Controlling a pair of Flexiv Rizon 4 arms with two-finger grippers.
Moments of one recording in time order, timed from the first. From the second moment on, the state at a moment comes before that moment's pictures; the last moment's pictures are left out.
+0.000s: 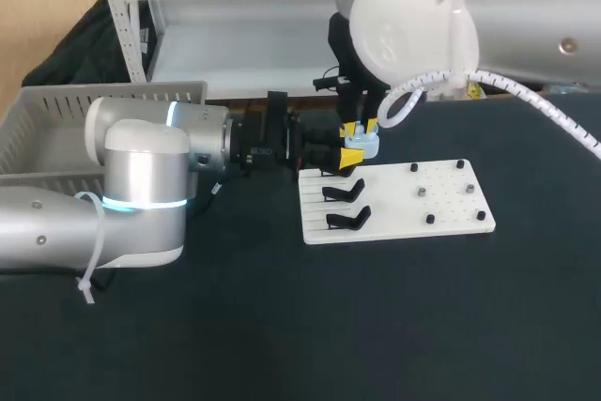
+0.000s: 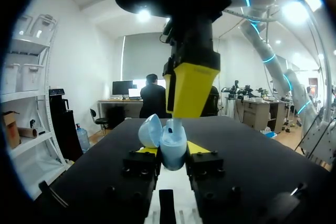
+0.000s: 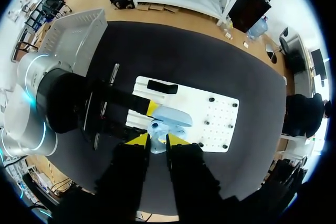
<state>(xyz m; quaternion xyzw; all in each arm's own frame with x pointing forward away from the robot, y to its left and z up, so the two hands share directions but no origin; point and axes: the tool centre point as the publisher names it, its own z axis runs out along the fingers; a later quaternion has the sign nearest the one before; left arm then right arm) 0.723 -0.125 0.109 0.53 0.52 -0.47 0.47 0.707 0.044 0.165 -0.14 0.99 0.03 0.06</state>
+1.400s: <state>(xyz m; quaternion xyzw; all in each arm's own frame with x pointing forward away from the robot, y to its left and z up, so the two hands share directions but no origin) 0.723 -0.125 0.109 0.53 0.52 -0.47 0.47 0.713 0.047 0.159 -0.14 0.99 0.02 0.06</state>
